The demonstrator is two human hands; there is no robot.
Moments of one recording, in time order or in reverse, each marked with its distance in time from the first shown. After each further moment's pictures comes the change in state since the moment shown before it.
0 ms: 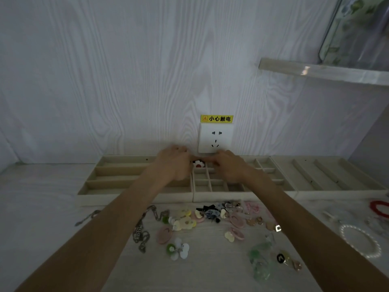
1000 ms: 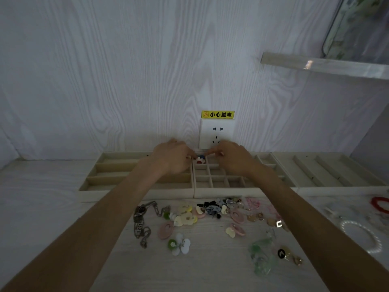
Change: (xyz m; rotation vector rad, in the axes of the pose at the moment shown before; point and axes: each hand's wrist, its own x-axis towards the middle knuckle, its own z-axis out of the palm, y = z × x) left_hand -0.003 -0.010 -0.006 -0.154 -0.035 0.006; right_hand -0.013 -0.007 -0.015 0.083 0.132 0.043
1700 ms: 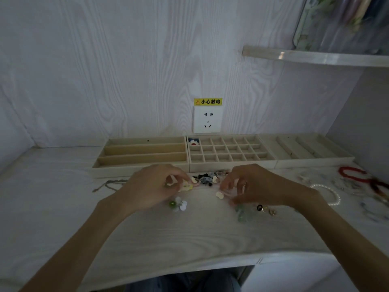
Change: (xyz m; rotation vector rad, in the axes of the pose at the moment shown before) left_hand -0.139 0.017 0.023 -0.371 0.082 0.080; right_hand -0.148 0.000 -0.016 0.218 -0.229 -0.106
